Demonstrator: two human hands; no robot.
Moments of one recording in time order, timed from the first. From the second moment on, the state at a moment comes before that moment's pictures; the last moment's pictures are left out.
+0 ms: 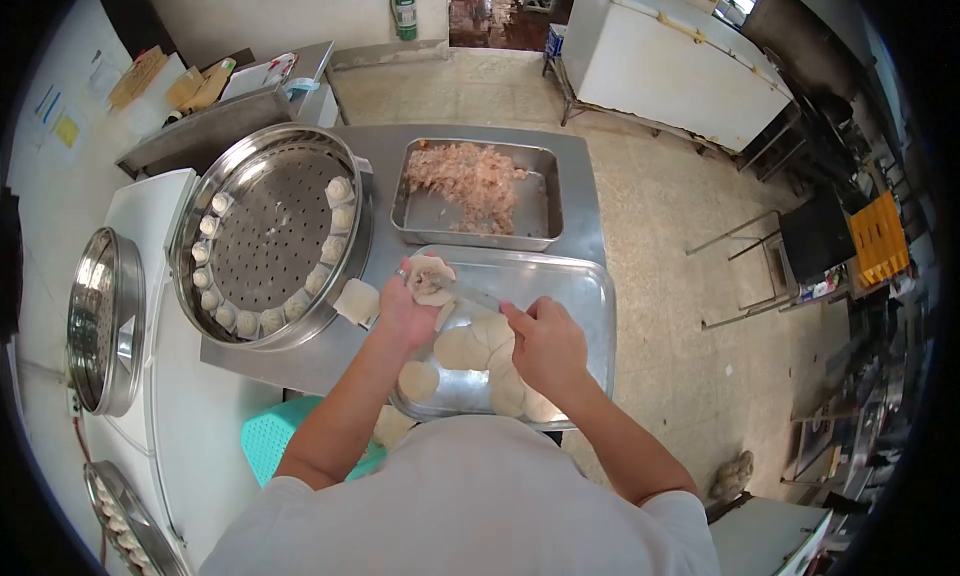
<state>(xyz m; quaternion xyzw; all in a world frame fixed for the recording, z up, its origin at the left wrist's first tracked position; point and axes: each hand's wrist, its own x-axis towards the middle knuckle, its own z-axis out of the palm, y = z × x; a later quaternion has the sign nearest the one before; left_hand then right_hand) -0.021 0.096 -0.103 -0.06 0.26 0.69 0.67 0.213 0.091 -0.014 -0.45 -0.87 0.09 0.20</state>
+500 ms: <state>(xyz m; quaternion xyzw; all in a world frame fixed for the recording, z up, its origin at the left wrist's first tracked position) -0.037 0.081 -0.106 -0.03 0.33 0.63 0.70 0.216 0.131 -0.016 -0.33 -0.92 0.07 0.20</state>
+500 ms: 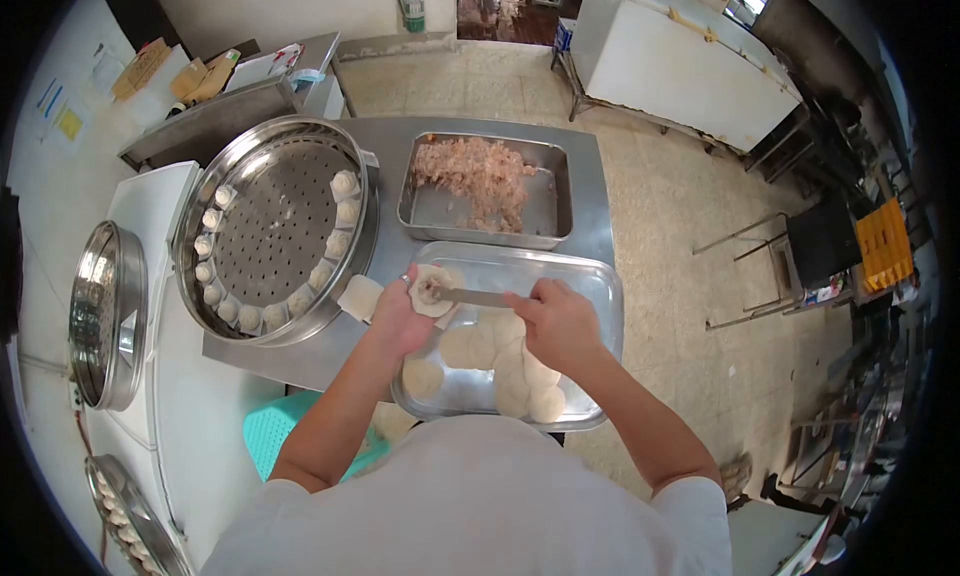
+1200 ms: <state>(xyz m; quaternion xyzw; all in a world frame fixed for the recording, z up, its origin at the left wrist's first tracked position) -0.043 0.049 -0.130 -0.05 0.41 0.63 0.66 0.128 0.315 -0.046 -0.39 -0.91 0.11 -0.10</state>
